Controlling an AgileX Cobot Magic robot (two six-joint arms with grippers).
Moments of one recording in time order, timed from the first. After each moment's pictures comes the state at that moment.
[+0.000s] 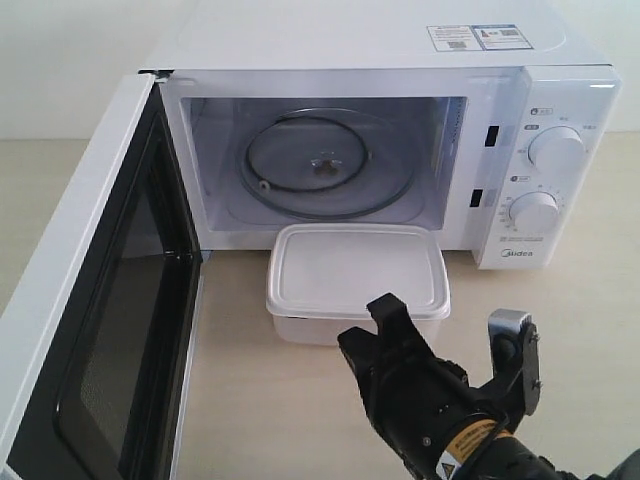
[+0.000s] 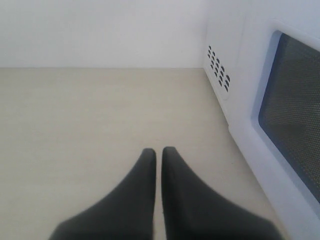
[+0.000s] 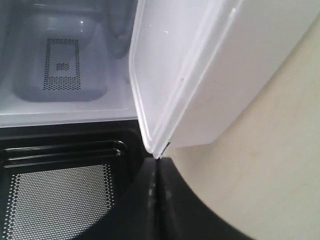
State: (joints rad) left arm 0.01 0.00 0.00 -0.11 0.31 0.08; right arm 1.14 1.89 -0.34 0.63 -1.20 1.44
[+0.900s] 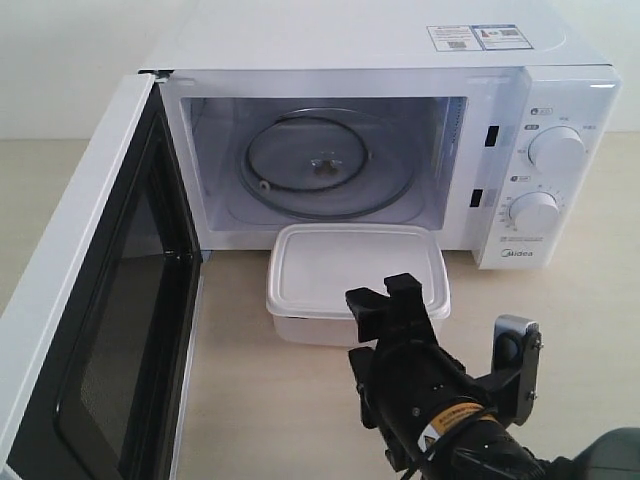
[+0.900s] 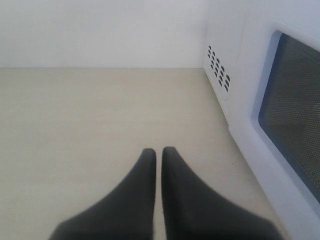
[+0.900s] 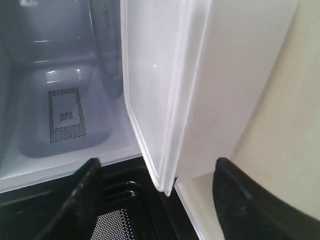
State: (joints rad) left arm 0.01 0.00 0.00 -0.11 0.31 0.08; right arm 1.14 1.91 -0.41 0.77 -1.14 1.55
